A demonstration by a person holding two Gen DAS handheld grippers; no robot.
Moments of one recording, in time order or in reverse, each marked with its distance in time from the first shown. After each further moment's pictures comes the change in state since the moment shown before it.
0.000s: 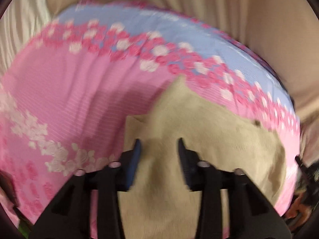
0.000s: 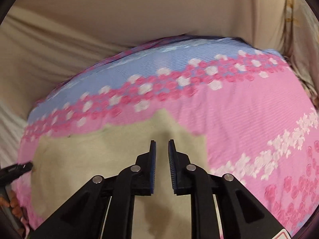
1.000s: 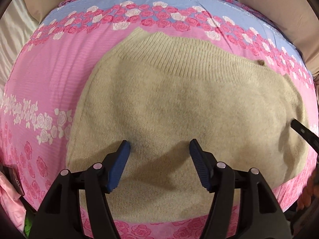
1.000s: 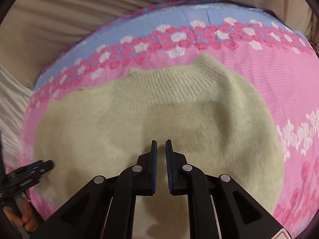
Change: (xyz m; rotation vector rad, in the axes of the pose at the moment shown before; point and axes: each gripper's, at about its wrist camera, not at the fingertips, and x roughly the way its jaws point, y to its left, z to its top) left arm 0.039 -0.044 -0.066 0.140 0.154 0.107; right arm 0.073 0.044 -0.043 -0.071 0.223 0.032
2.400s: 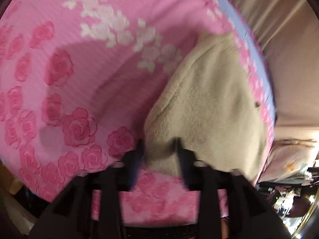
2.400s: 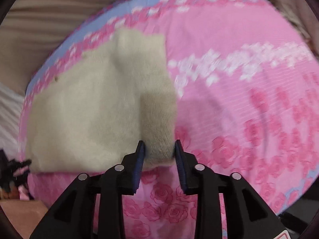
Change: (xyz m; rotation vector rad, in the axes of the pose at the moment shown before) left arm -0.008 0.148 -0.082 -0.552 0.083 -0.384; right arm -0.074 -0.109 -0.098 0.175 -0.018 -0.041
